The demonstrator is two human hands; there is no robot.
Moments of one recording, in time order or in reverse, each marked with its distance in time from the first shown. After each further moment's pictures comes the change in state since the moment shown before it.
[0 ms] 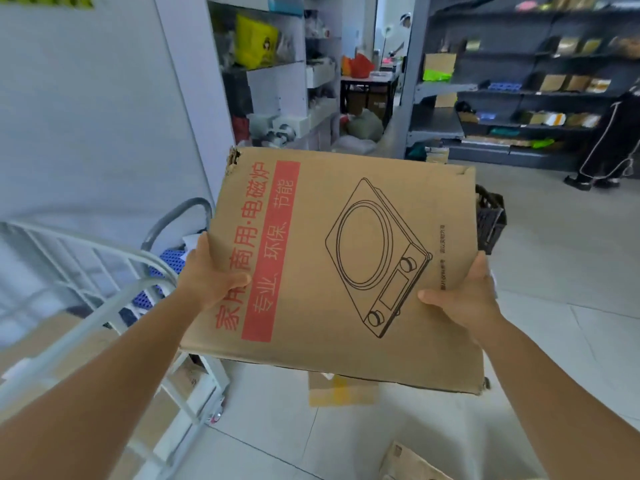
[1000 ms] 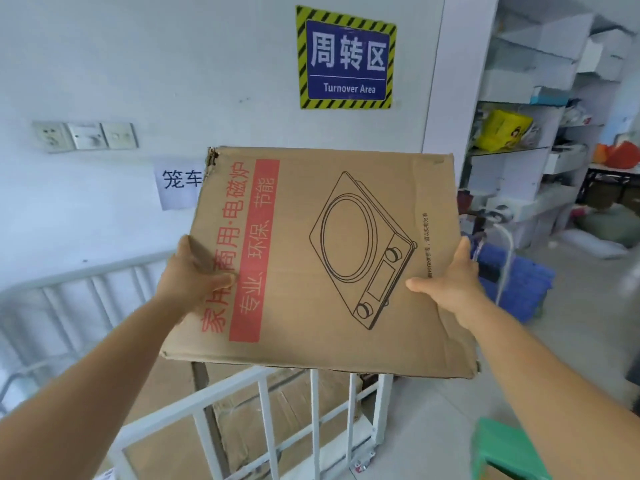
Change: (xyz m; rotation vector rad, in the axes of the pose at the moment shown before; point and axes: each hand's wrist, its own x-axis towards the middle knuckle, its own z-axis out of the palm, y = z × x) left_hand -0.184 -0.164 -0.379 -0.055 0.728 -0.274; right_hand -0.215 -0.297 0.234 0.046 -0.552 -0.574
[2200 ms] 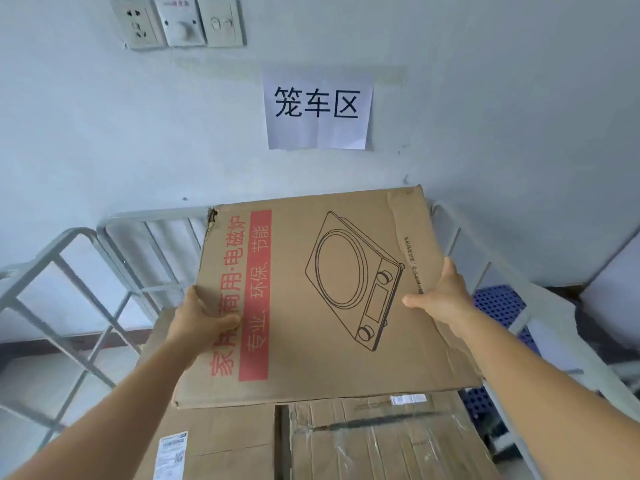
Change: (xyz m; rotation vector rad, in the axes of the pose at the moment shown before) left_hand 0.236 -0.276 -0.012 0.044 0.206 -0.638; right_hand 0.279 -0.068 0.450 -0.229 -0.539 -0.057
